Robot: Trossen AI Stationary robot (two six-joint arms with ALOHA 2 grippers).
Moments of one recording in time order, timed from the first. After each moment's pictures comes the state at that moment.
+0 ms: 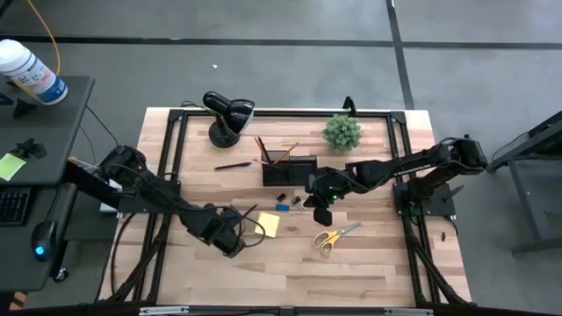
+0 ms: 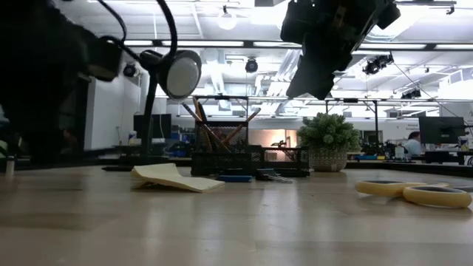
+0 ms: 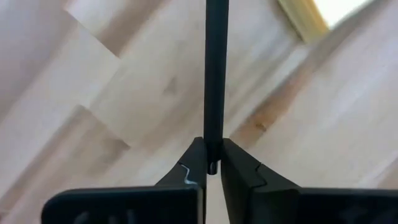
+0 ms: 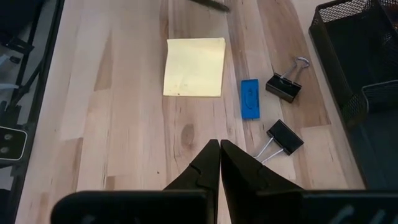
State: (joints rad) left arm -0.45 1.66 0.96 -0.80 -0.23 -1.30; right arm 0.08 1.49 0.92 -0.23 -0.13 0.31
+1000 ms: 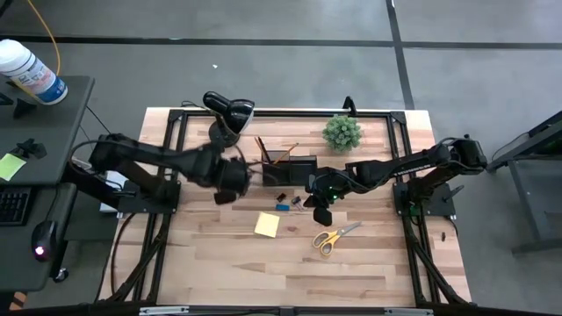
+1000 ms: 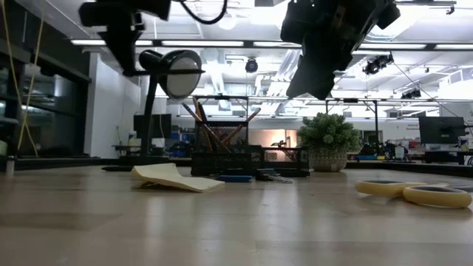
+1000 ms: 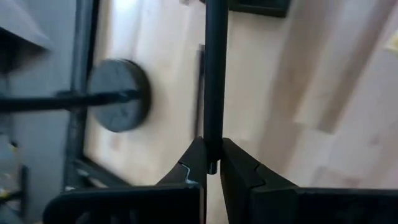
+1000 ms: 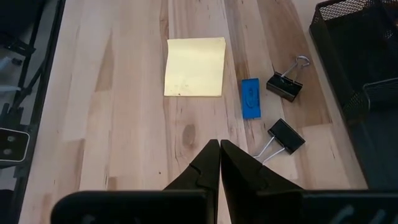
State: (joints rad) left arm -0.04 1.49 1.32 -1.40 -0.49 -0.38; right arm 0.08 1.49 0.92 -0.23 -0.14 0.33
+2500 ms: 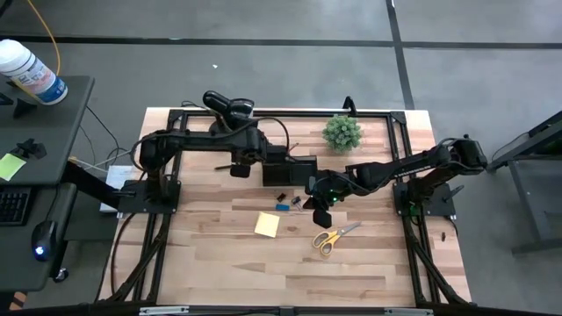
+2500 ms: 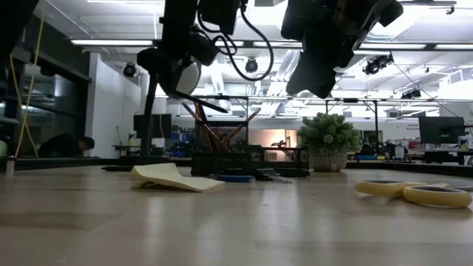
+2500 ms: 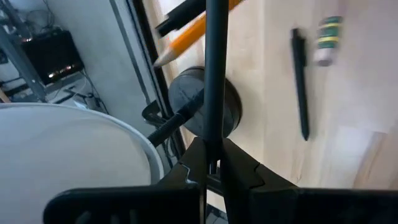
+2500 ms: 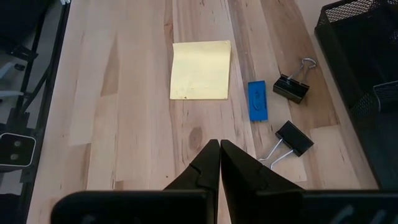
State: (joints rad) left arm 0.22 1.90 1.69 -1.57 -0.67 0.13; right arm 0.11 1.49 0.92 -0.21 -0.11 0.36
